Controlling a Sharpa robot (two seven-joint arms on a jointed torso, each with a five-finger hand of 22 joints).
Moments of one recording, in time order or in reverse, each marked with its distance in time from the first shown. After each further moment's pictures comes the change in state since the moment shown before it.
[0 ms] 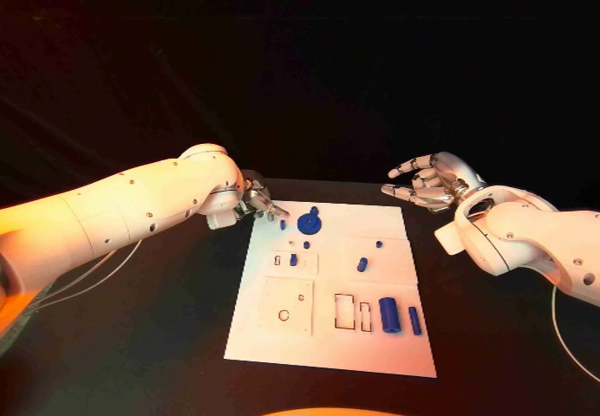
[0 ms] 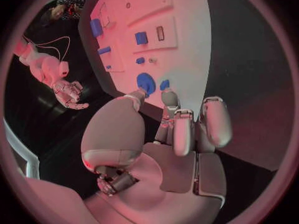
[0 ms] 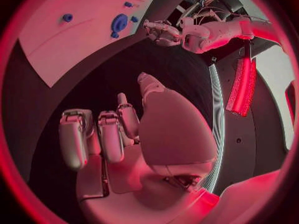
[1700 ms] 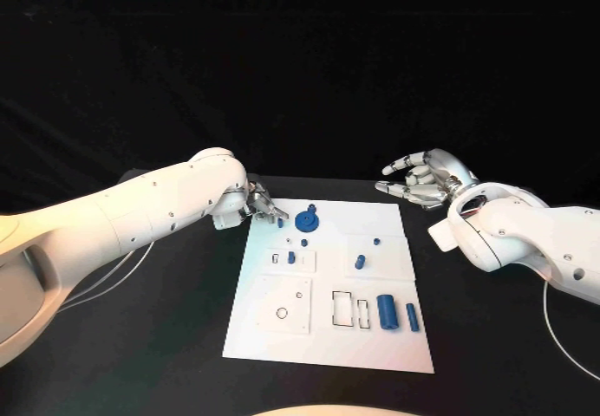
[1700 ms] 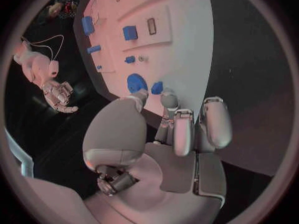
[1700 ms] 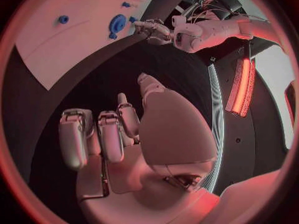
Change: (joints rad) left arm -0.029 0.095 -0.001 -0.150 -0.006 0.026 0.015; left_hand 0.020 0.038 -0.012 -0.004 0.000 0.007 0.000 -0.009 -0.024 0.016 0.002 0.037 0.039 -0.004 0.003 0.008 0.001 0.000 0.004 0.003 0.008 0.018; right arm -0.002 0.016 0.000 -0.006 0.003 -0.003 0.009; right_hand -0.005 0.005 0.006 0.000 0.000 0.000 0.000 0.004 -0.002 -0.011 -0.003 -0.007 -0.006 0.000 0.000 0.000 0.000 0.000 0.000 0.000 -0.008 0.000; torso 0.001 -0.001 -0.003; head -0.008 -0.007
